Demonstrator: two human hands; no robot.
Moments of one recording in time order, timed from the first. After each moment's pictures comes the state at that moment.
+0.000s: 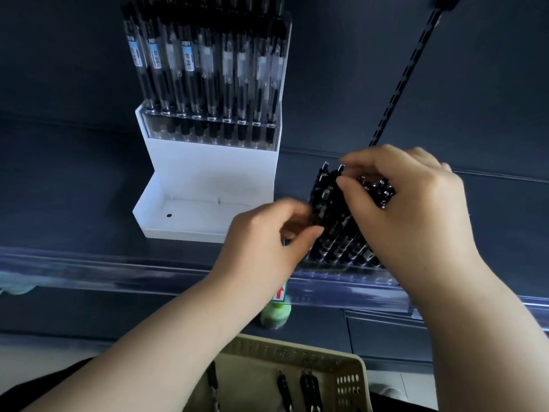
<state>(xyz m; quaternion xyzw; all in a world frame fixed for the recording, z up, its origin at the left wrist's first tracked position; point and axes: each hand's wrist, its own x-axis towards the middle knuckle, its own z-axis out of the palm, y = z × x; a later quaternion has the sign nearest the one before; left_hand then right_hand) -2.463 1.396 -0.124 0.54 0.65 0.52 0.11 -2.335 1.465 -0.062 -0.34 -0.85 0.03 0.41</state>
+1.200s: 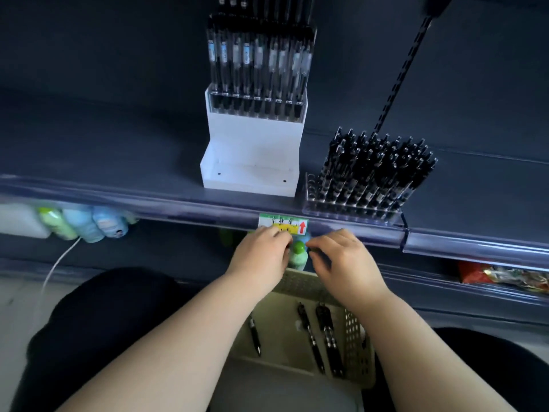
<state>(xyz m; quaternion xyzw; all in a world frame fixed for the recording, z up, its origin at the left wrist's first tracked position) -2.458 1.303 -0.191 0.62 0.76 0.18 0.04 -2.306 1.371 -0.172 -0.29 -0.93 0.10 0.22</state>
